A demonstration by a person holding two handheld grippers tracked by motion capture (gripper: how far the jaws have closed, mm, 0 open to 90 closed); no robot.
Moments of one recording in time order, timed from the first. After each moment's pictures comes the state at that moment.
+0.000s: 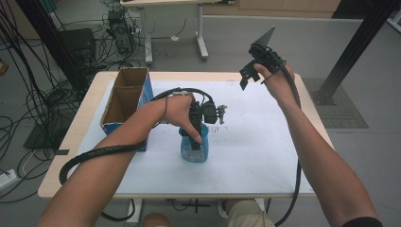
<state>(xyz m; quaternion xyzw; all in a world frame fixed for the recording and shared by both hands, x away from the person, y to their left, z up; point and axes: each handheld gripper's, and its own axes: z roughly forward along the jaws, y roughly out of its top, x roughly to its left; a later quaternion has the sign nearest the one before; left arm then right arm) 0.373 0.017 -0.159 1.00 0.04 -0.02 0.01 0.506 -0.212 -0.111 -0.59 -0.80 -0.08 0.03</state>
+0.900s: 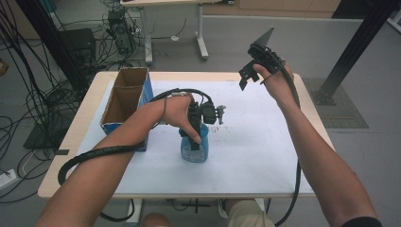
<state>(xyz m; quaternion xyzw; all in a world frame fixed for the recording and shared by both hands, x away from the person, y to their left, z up) 0.372 0.020 -0.159 1.00 0.04 -0.02 0.01 0.507 -0.209 -0.112 -0.59 -0.81 -0.07 0.03</state>
